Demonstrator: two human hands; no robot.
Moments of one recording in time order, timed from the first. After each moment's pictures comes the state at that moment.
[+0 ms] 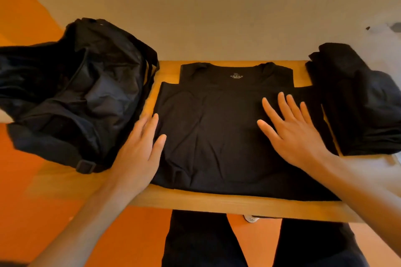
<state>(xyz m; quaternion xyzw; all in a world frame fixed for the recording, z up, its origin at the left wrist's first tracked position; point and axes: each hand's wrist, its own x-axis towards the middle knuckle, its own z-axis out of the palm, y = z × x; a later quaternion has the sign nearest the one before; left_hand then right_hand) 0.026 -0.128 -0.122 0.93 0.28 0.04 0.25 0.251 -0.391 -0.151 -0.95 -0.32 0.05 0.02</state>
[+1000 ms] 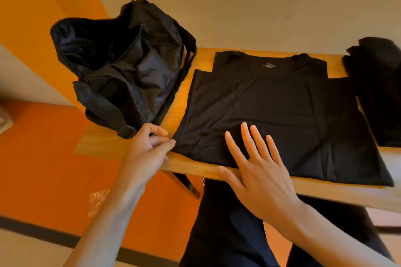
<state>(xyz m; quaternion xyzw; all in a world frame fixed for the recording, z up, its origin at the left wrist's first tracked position) -0.053 -0.144 -0.113 0.71 0.44 0.14 0.54 0.076 -0.347 -0.160 -0.88 -0.46 0.05 0.04</state>
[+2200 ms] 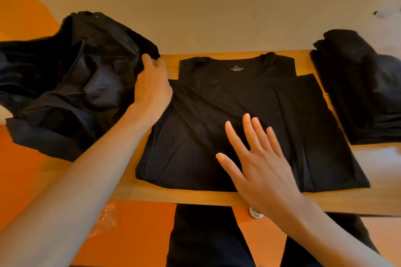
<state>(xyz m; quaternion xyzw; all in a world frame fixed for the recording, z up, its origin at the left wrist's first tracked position) 0.153 -0.078 -0.109 0.95 0.30 0.11 0.03 0.130 -0.362 -0.147 -0.92 -0.38 0.07 0.10</state>
